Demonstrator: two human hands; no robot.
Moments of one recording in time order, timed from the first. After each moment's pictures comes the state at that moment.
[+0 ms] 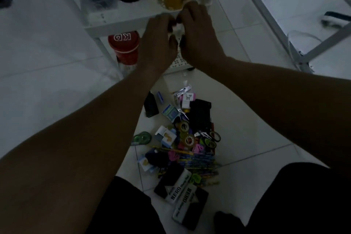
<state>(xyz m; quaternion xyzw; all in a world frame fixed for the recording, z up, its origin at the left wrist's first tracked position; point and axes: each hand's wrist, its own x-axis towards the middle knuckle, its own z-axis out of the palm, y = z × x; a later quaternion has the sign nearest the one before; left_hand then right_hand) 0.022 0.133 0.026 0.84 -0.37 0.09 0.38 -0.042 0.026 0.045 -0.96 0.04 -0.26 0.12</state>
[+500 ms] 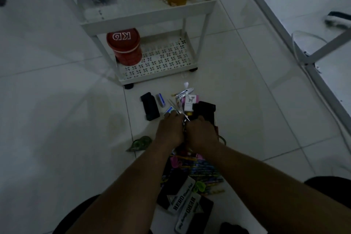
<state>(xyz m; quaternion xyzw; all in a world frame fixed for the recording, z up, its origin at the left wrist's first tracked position) -0.090 0.188 -0.138 0.88 -0.34 -0.28 0.15 -0.163 0.104 -0.101 -0.95 0.15 0.23 0.12</state>
